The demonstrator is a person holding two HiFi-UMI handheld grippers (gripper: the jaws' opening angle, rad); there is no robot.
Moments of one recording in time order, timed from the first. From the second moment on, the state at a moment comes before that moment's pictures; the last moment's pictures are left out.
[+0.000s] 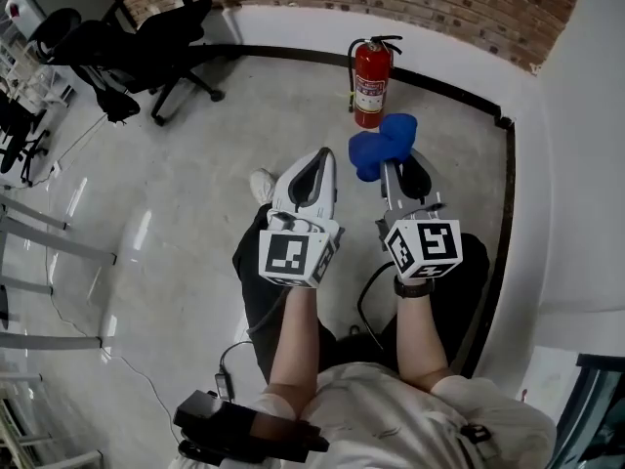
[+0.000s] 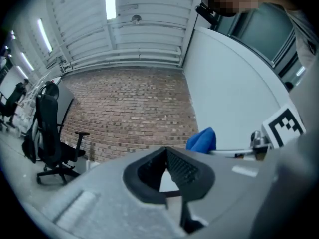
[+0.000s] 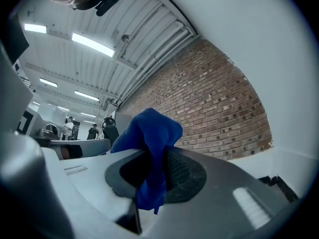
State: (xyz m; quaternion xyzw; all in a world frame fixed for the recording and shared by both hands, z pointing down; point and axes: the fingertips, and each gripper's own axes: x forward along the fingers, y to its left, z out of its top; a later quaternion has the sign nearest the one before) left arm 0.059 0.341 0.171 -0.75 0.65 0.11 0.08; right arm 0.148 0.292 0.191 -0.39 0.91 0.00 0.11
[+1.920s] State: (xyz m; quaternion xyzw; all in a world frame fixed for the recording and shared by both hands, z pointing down) left arm -0.085 -0.113 0.191 -0.84 0.53 0.11 0.07; right arm 0.030 -0.131 0.250 -0.54 0.84 0.02 -0.02
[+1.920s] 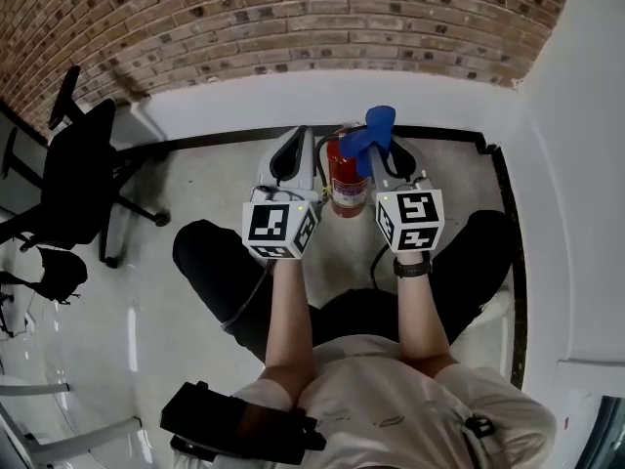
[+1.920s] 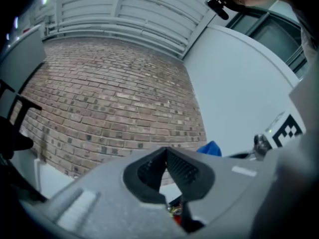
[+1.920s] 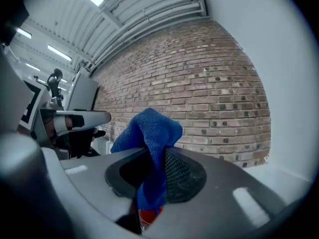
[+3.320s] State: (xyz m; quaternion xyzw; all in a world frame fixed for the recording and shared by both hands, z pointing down) left arm -0.195 -0.228 0.358 -0.80 0.59 0.08 -0.07; right arm -0.087 -0.203 0.706 -0.51 0.71 0.00 -0.49
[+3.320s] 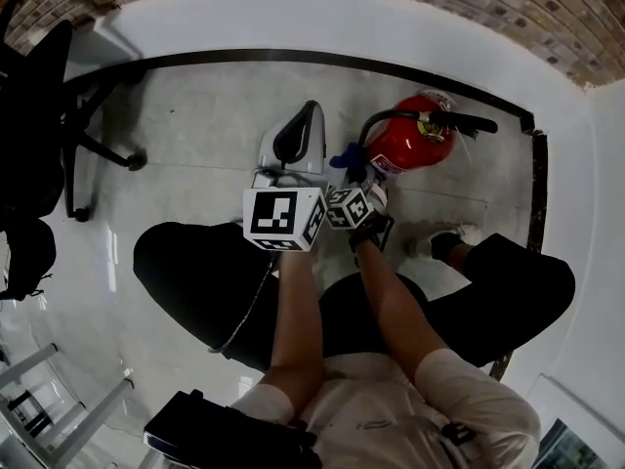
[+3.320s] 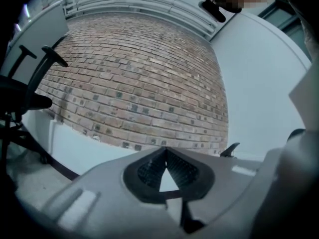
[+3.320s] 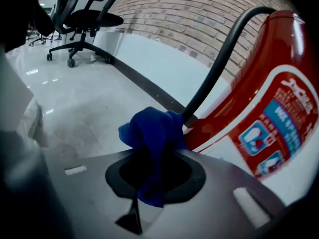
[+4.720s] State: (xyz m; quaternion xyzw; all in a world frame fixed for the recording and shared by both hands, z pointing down) left arm -0.142 -0.196 0.340 -0.83 0.55 0.04 0.02; right arm -0.025 -0.201 0.389 -0.58 0.78 0.07 -0.23
